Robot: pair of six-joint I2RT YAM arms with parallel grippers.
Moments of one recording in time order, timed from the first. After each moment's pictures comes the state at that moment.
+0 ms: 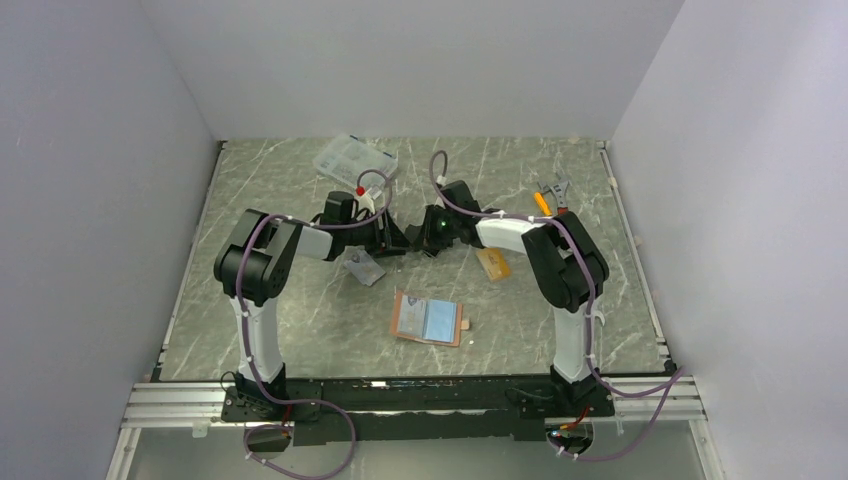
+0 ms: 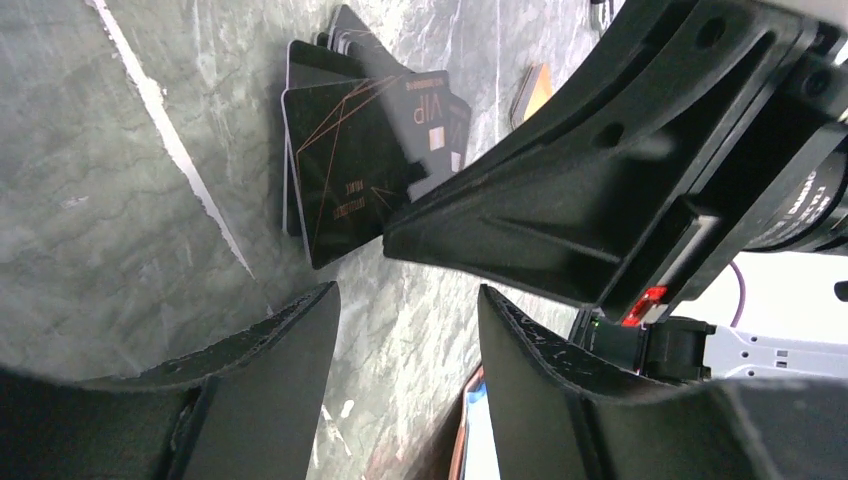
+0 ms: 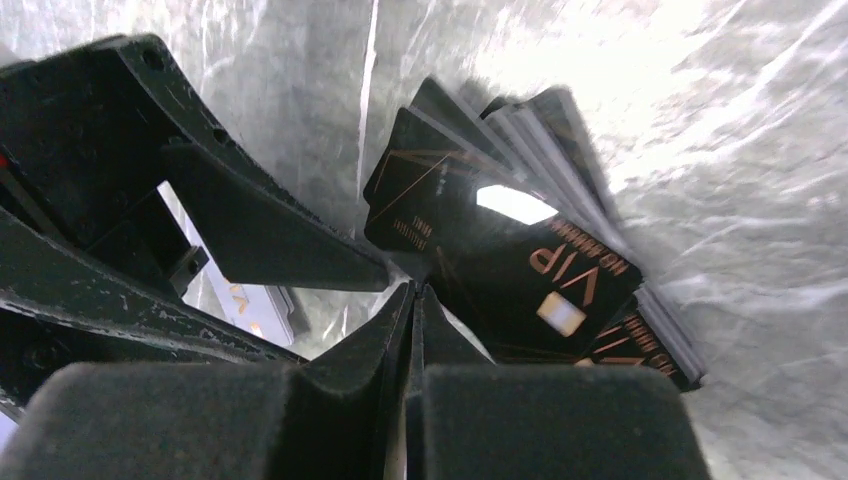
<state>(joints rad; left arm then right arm) -0.33 2.02 0.97 0.43 0.81 -0.70 0.54 2.01 1.21 0.00 -0.32 0.63</state>
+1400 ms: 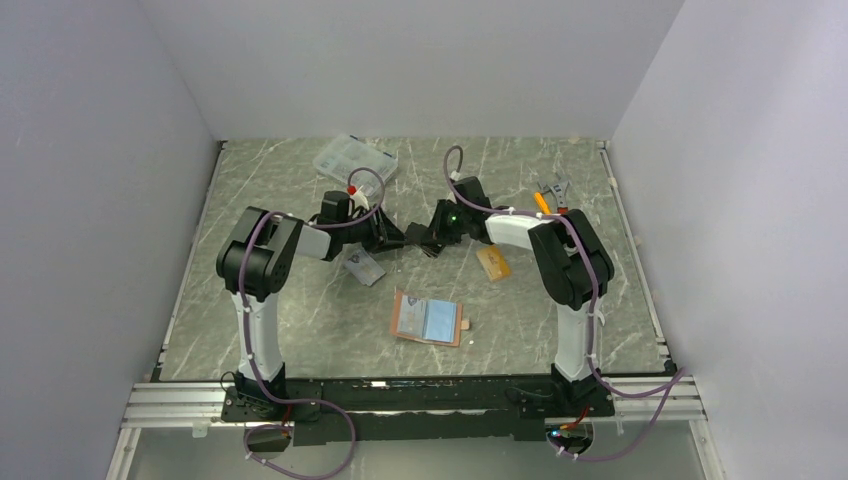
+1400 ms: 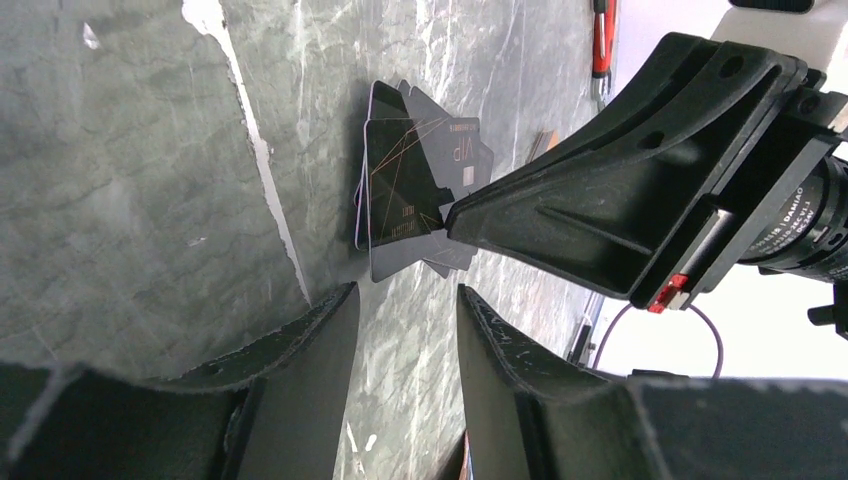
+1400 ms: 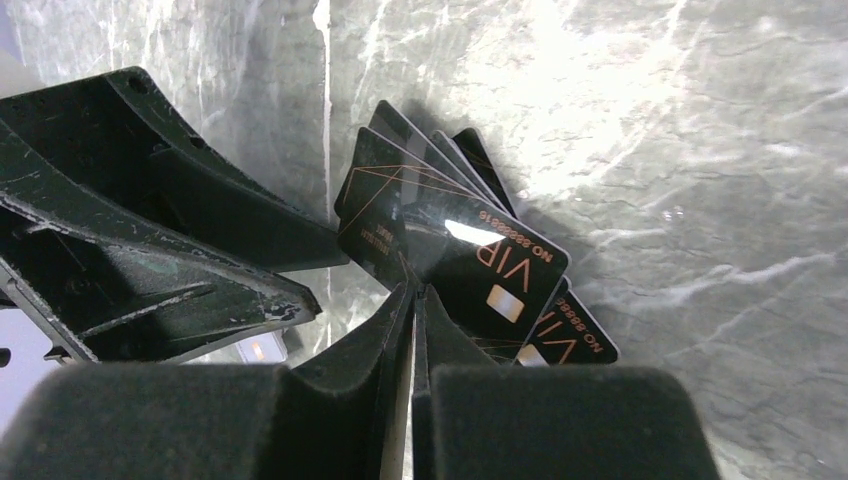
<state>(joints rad) -0.30 2.05 0.97 0.52 0.74 -0.81 0.47 2.01 1.19 0.02 -0.35 0.67</state>
